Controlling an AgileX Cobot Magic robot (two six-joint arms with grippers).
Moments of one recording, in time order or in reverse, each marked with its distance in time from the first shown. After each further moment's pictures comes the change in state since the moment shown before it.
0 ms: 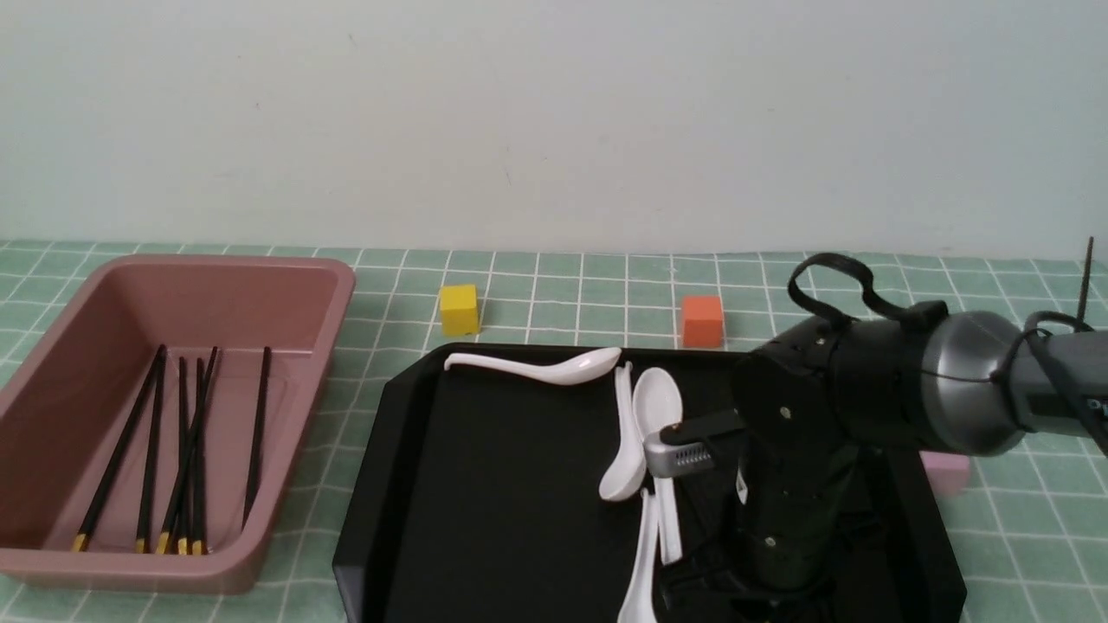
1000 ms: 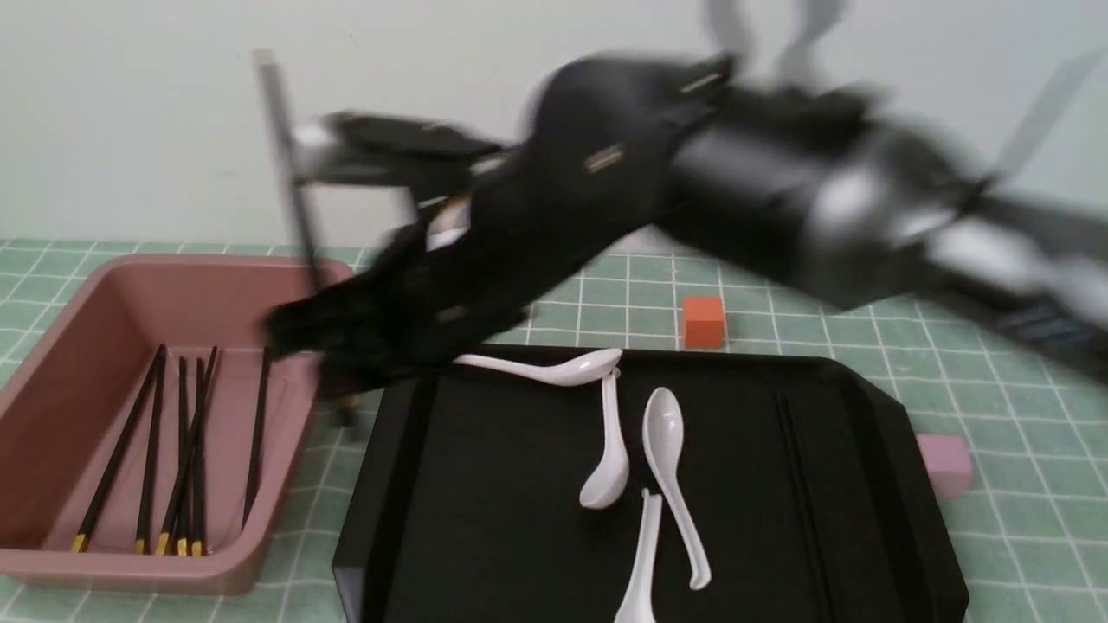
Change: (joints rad) right arm 0.264 0.126 -0.738 0.373 -0.166 -0.189; left arm 0.000 0.000 0.000 0.000 0.000 0.000
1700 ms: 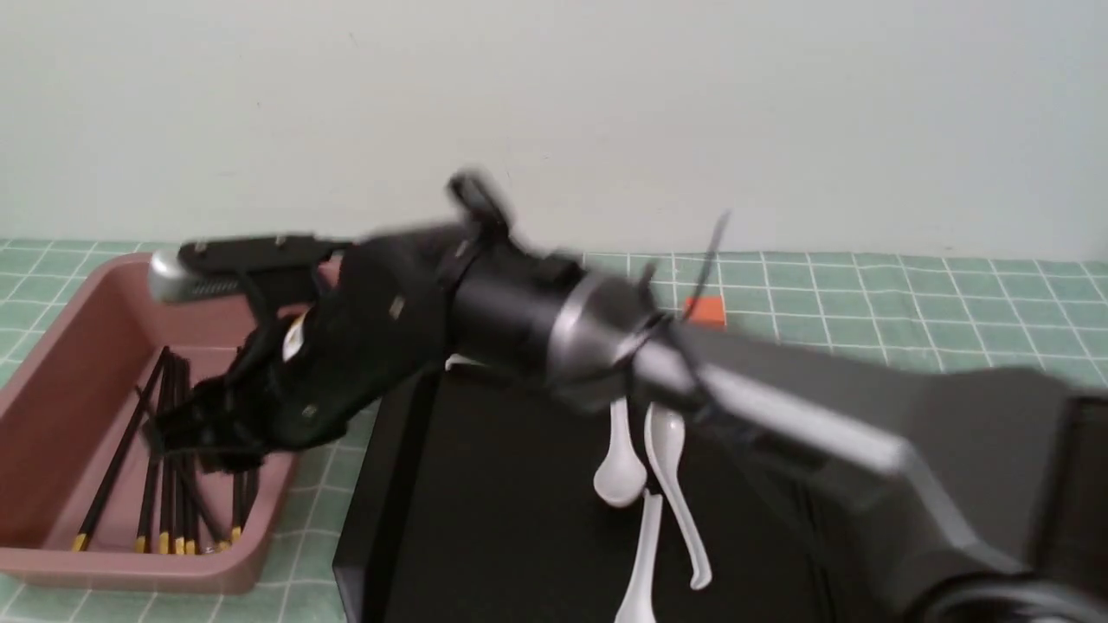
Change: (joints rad) right arm 0.028 0.180 -0.193 -0.032 0.070 -0.080; left arm 0.000 0.000 0.000 0.000 0.000 0.000
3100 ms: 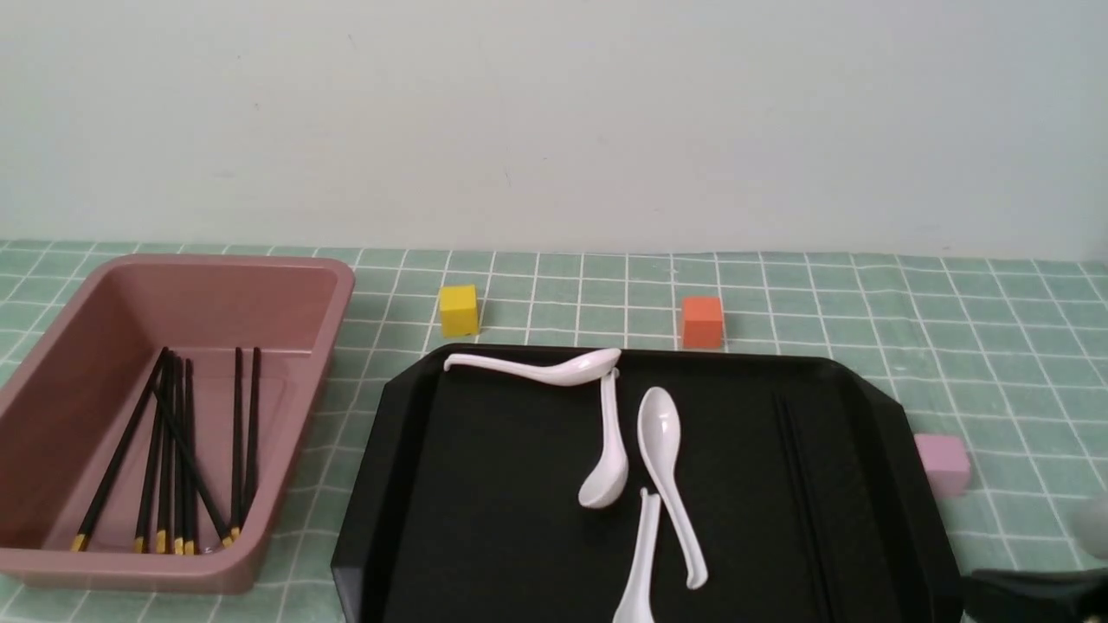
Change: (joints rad) right arm -0.334 -1.569 1.717 -0.477 -0.456 0.220; left arm 0.002 0.000 0.000 0.000 -0.001 0.000
